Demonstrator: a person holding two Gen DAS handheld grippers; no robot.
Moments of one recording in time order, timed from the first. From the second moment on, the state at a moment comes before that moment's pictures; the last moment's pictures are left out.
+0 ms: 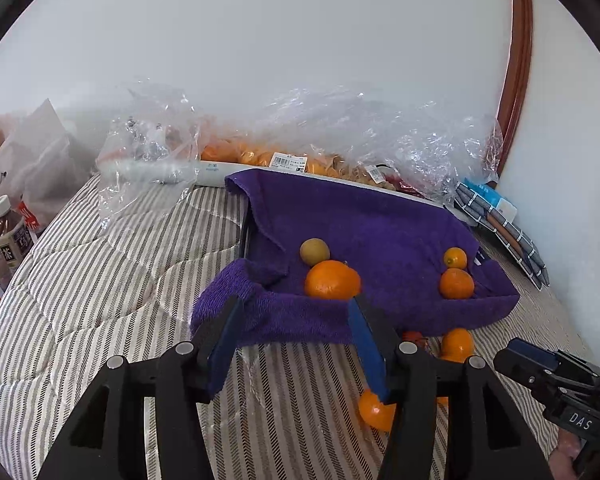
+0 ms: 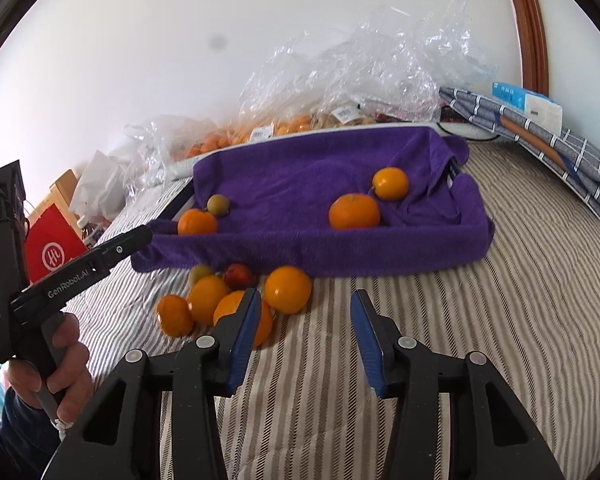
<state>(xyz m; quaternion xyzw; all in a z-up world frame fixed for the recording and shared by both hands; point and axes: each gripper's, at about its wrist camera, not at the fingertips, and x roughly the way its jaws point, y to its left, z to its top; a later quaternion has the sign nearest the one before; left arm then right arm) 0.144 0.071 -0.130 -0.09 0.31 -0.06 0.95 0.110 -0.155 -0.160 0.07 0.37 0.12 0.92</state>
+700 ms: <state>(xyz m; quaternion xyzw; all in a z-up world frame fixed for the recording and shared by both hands) 0.126 0.089 -0.131 -0.12 0.32 -0.04 0.94 0.124 -0.132 -0.166 0.03 0.38 0.11 0.92</state>
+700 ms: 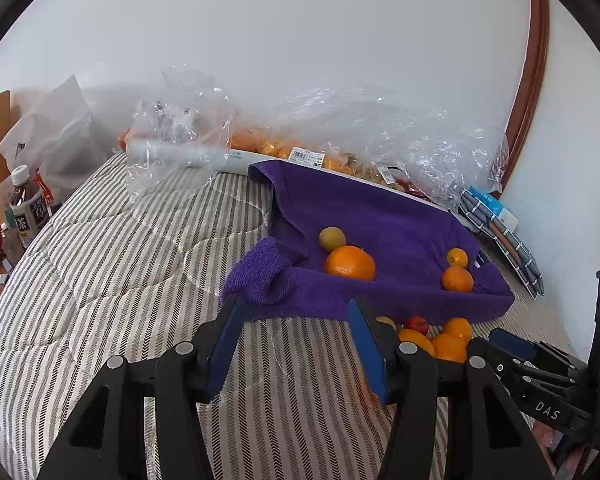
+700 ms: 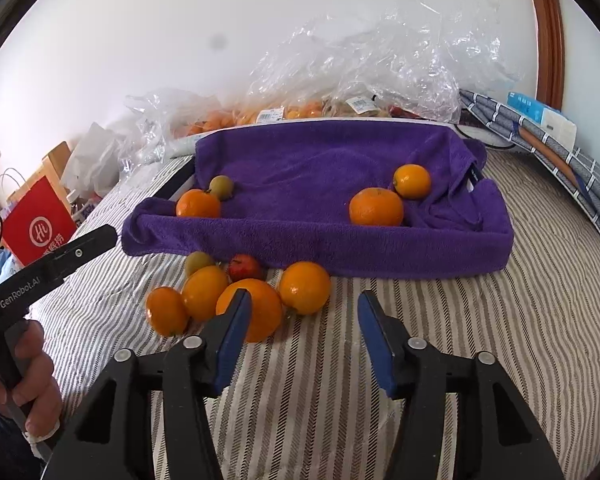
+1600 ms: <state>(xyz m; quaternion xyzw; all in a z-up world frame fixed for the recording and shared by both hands) 0.137 0.090 -0.140 -0.11 0.35 -0.03 0.93 0.140 -0.152 -0.168 0.06 0.38 0.13 0.91</state>
